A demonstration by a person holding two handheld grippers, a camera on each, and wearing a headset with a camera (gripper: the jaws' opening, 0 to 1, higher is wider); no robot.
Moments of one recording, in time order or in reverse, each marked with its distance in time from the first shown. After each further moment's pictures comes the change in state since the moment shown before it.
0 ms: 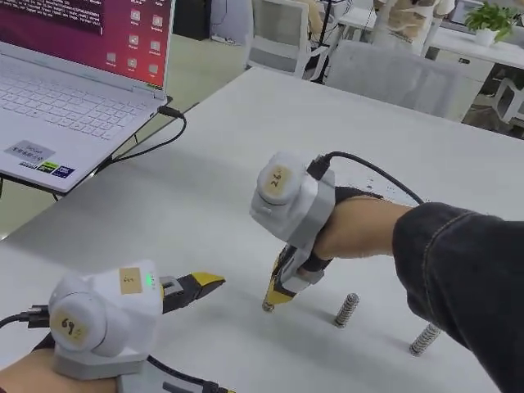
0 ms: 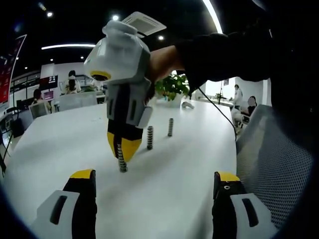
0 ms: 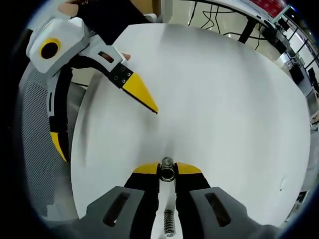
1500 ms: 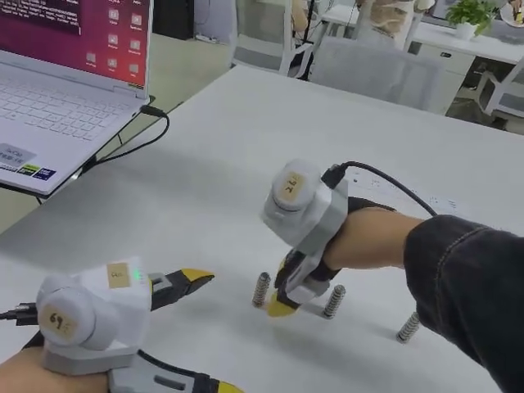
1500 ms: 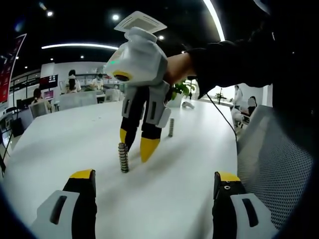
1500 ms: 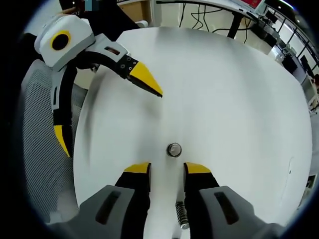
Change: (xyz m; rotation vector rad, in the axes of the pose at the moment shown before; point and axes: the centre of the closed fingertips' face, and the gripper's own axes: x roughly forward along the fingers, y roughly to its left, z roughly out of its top) left arm 0.003 0.002 0.002 -0.003 0.004 0.000; right arm -0.009 0.012 -0.023 0.092 -0.070 -0.019
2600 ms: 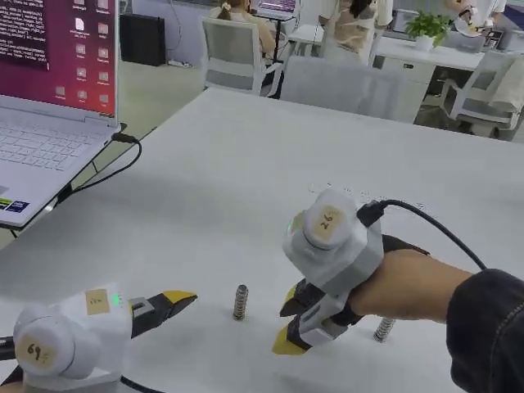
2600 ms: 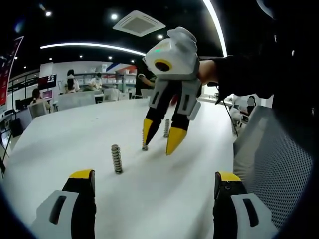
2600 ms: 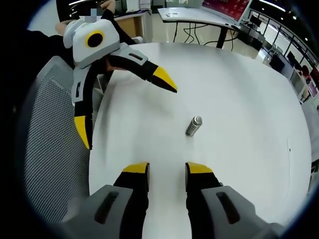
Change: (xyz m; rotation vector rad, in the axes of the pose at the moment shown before) left arm 0.003 -0.013 0.006 0.003 0.008 -0.010; right arm -0.034 0.042 -0.025 0.077 -0.152 -0.064
